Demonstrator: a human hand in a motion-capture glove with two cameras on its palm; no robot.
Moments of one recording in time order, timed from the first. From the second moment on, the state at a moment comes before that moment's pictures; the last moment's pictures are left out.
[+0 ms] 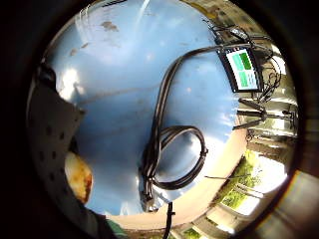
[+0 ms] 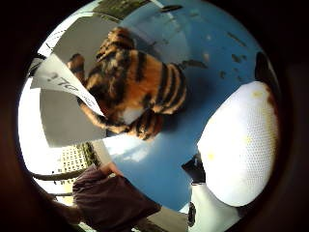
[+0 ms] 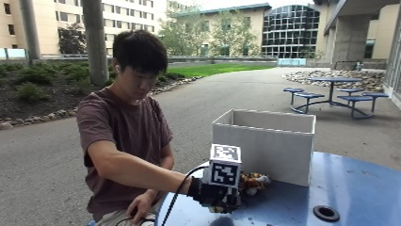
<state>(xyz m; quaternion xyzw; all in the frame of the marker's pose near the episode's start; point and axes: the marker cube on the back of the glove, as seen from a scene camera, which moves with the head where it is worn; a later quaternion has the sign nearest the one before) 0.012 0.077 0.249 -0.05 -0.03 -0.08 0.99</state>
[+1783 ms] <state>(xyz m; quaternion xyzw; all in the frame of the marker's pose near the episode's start) -0.395 0.085 0.004 -0.10 0.01 -0.33 0.94</state>
